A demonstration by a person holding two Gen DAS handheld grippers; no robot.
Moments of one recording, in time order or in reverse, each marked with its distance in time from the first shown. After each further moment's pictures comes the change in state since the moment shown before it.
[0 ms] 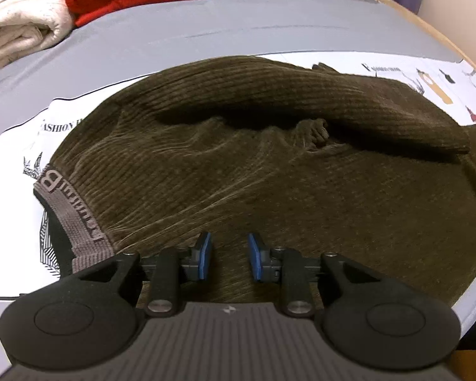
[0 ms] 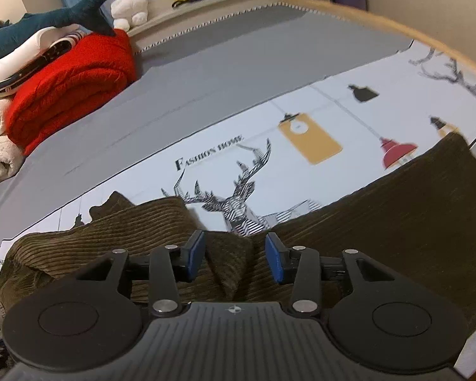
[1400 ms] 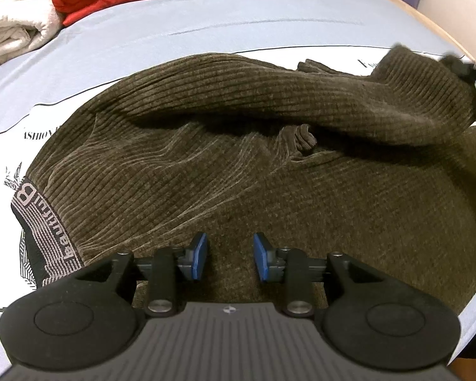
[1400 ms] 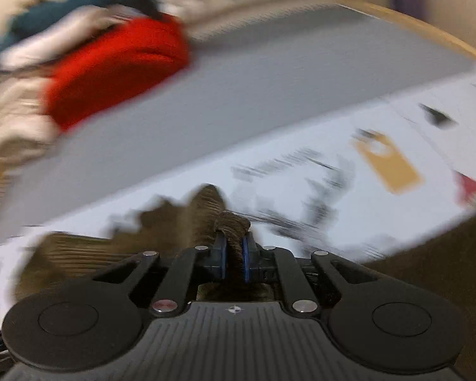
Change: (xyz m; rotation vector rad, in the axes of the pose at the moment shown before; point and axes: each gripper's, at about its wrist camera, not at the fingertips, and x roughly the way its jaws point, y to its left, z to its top) left arm 0.022 -0.019 0.014 0.000 0.007 -0.008; right arm 0.027 0.047 0.023 -0.133 -0.001 0.225
